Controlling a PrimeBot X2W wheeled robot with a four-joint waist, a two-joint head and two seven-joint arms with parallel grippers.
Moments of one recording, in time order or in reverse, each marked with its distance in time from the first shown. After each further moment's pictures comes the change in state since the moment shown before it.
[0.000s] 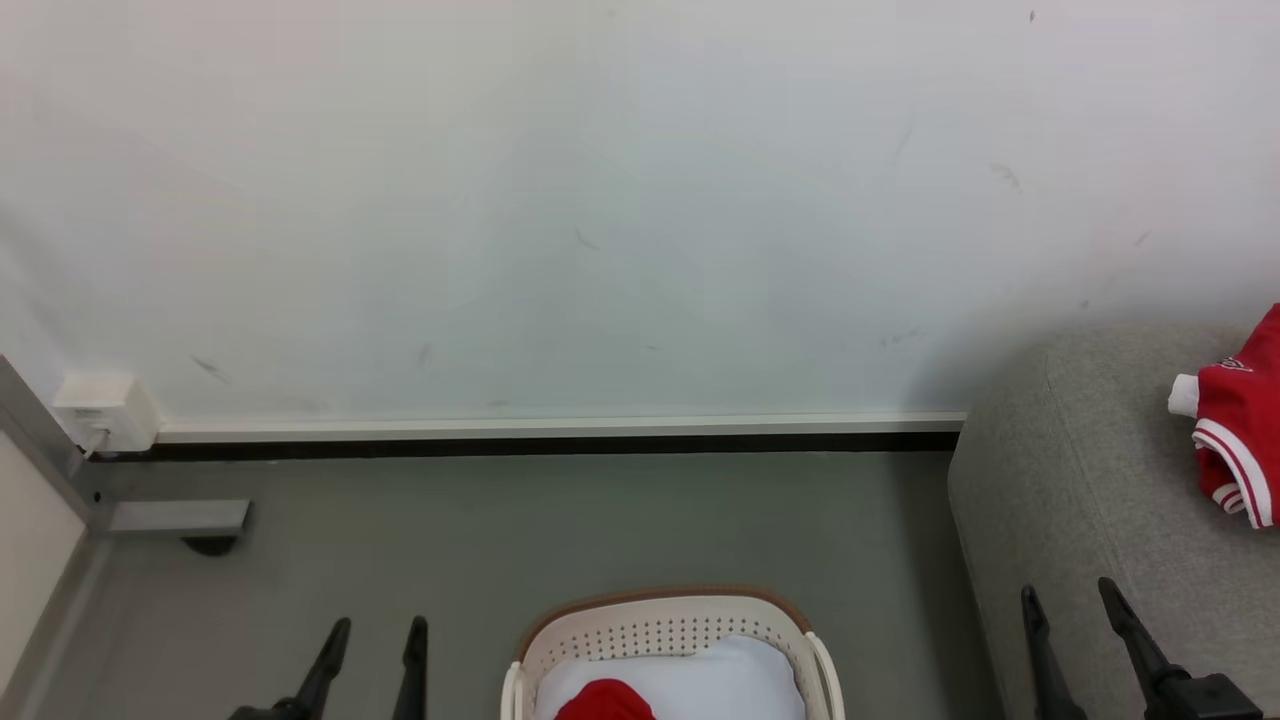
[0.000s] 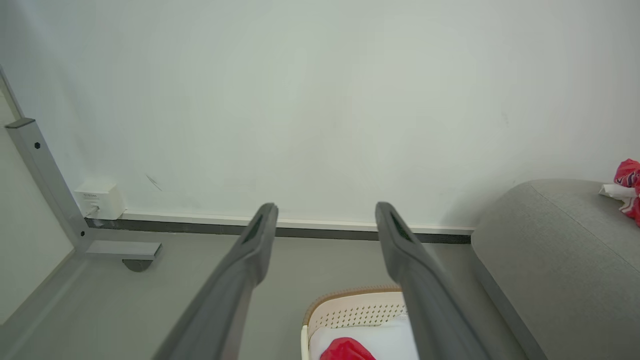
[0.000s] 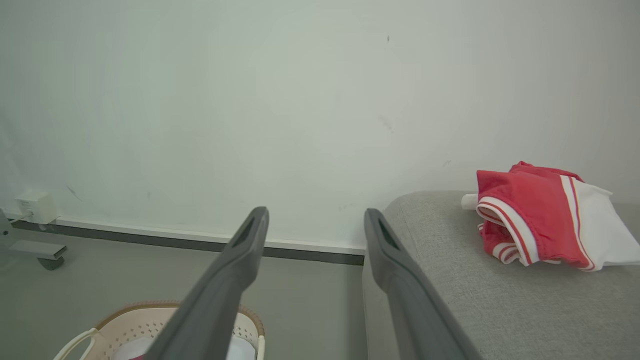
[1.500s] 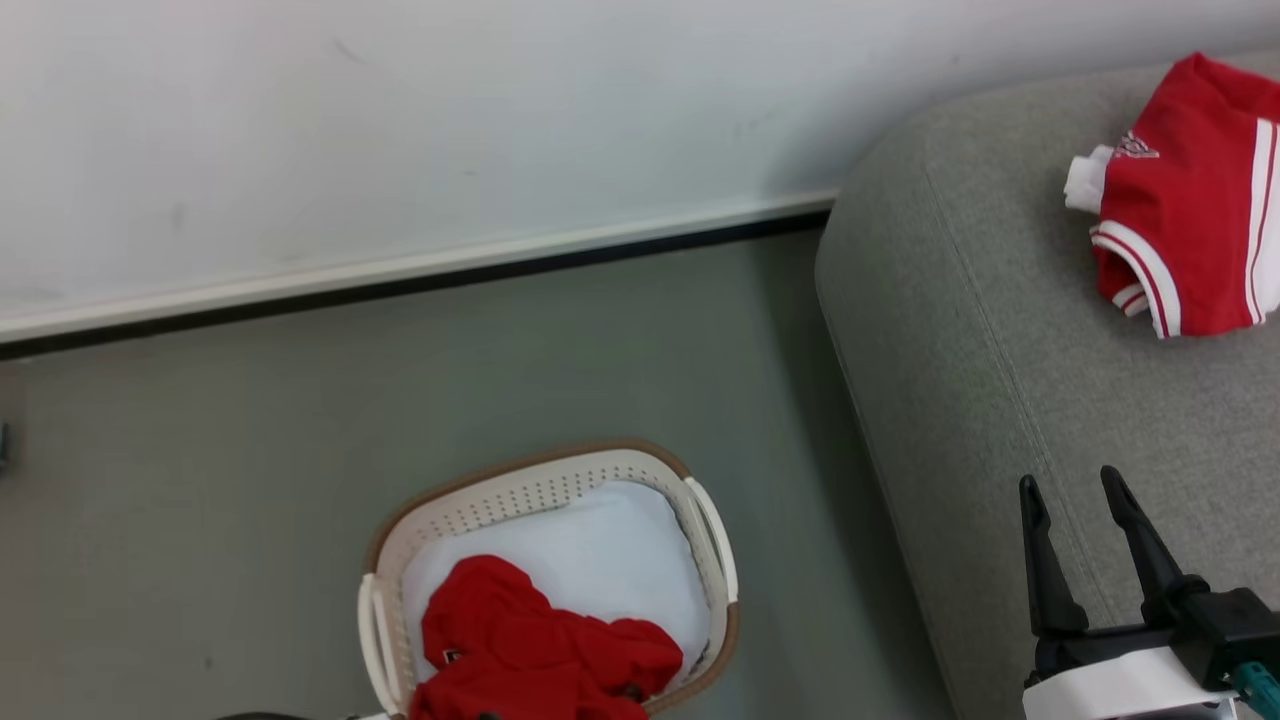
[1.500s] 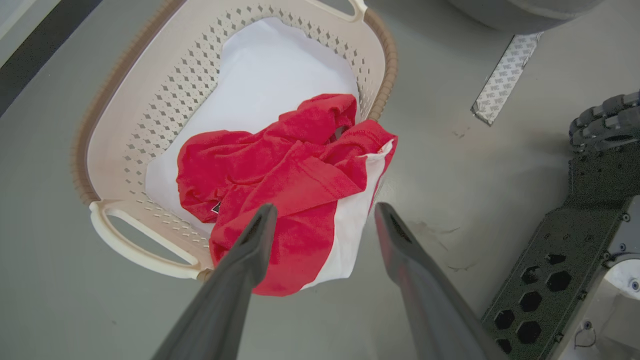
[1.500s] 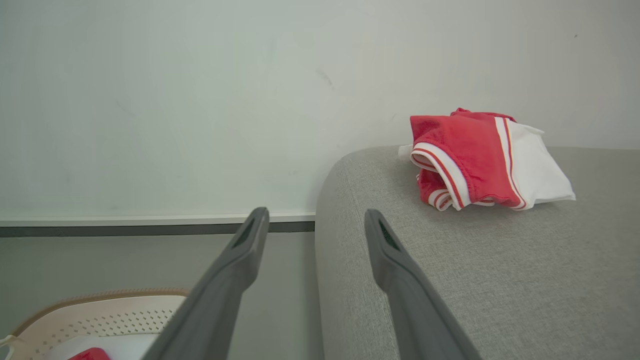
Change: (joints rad) left arm -0.336 0.095 -0.508 0.590 0.236 -0.163 0.184; right arm -0.107 0.000 0.036 -0.077 0.033 0.000 0.000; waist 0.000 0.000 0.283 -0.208
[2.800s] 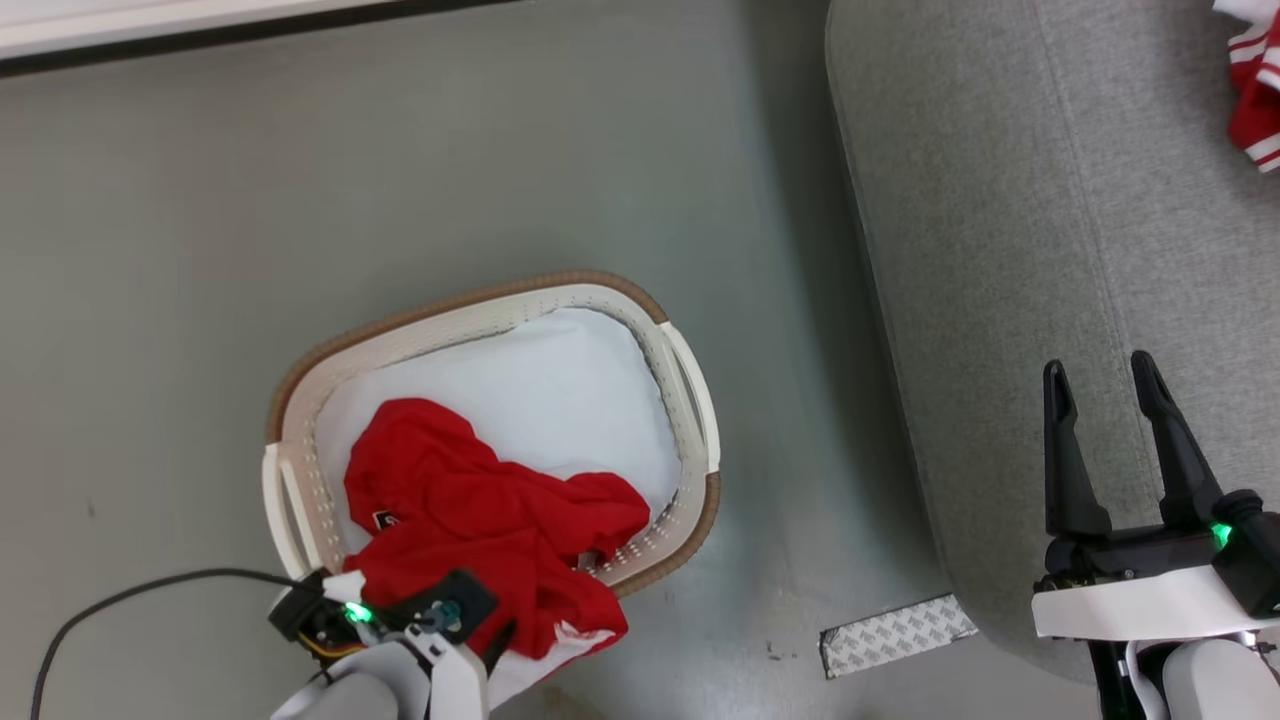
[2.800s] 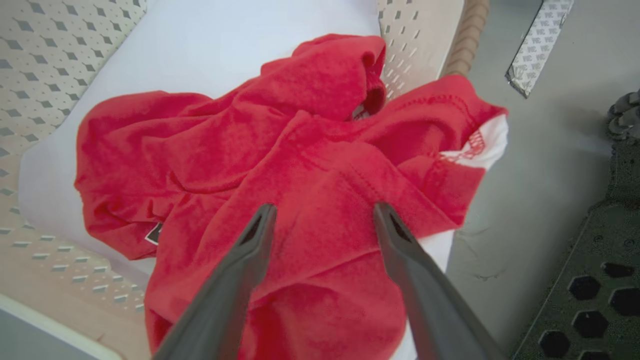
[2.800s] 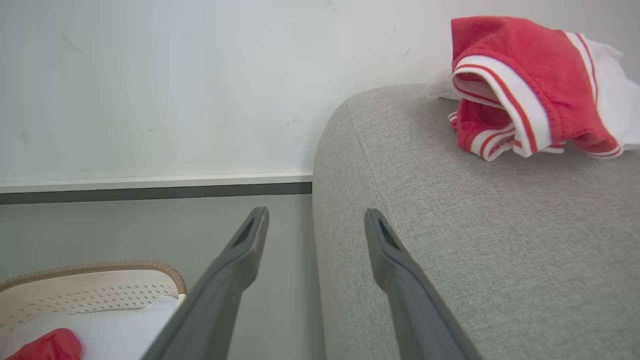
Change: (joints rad) left arm -0.367 -0.037 -0.157 0.407 -0.065 -0.003 -0.178; right arm -0.116 0.000 0.006 -0.105 0.083 0.000 0.000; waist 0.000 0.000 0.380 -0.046
